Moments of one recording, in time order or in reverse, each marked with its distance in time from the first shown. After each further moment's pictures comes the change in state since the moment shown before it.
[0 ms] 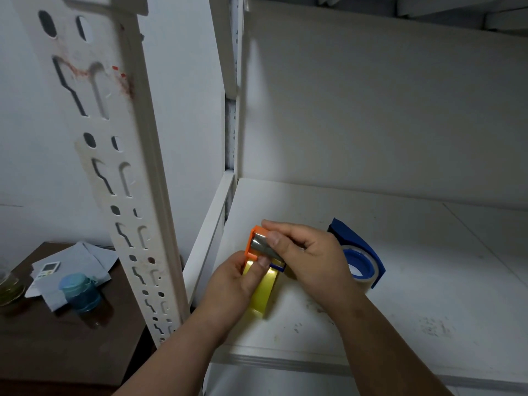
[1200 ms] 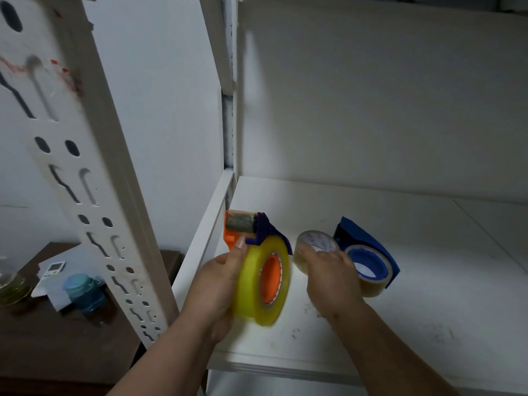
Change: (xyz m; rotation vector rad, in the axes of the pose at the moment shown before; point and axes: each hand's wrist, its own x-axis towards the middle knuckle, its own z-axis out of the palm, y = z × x) left_hand 0.011 0.014 0.005 -0.367 0.067 -0.248; right_hand 0.016 0.107 -0.017 -1.088 -0.030 0.035
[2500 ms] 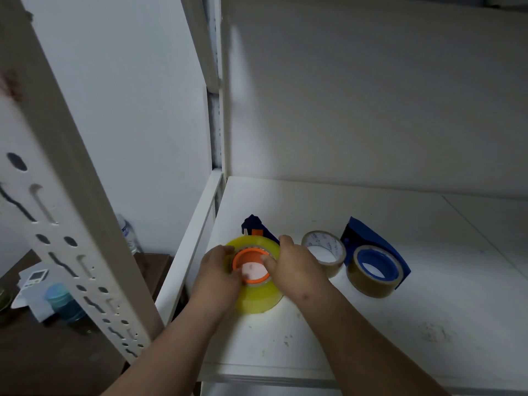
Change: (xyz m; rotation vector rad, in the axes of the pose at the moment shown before) left_hand 0.034 -0.007 0.006 0.742 0.133 0.099; right_hand 0.034 -0.039 -0.010 0.327 -0.172 0.156
